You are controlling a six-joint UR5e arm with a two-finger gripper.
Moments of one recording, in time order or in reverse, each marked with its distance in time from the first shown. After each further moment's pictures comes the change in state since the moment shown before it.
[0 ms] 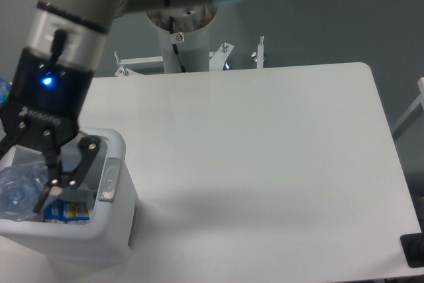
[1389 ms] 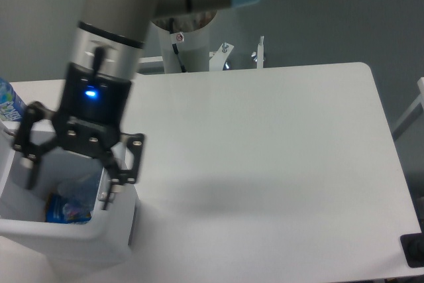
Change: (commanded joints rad) arm 0.188 0.034 -0.065 -0.006 0.011 0.091
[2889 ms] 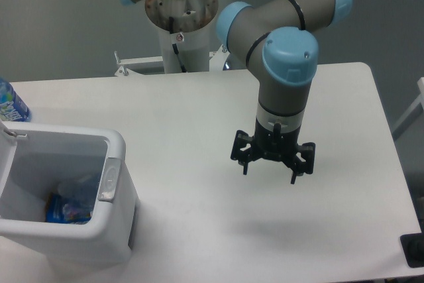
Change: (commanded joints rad) arm 0.223 -0.057 -0.192 -0.388 0.434 0.771
